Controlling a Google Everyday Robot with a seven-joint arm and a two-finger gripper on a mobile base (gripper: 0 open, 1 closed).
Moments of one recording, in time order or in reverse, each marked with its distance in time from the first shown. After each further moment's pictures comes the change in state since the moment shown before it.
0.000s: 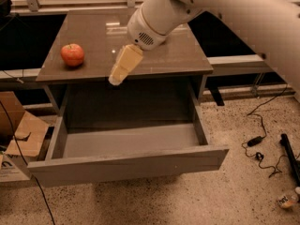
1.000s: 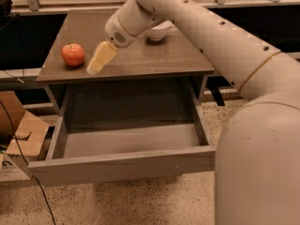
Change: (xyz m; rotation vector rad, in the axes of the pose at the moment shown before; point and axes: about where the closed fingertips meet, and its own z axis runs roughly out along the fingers) arm -0.034 -0.062 0.097 -0.050 -0.116 0.026
